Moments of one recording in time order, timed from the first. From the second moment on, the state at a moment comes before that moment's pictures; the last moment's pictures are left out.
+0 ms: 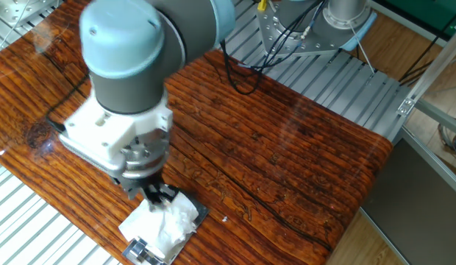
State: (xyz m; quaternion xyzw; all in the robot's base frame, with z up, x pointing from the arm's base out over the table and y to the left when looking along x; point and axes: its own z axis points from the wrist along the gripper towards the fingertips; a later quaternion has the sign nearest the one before) arm 0.700 0.067 0.131 -0.07 0.99 -0.02 0.07
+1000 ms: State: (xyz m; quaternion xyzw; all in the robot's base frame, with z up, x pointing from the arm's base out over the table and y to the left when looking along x) arm 0.658 -0.099 0.111 0.01 1.00 -0.05 0.06
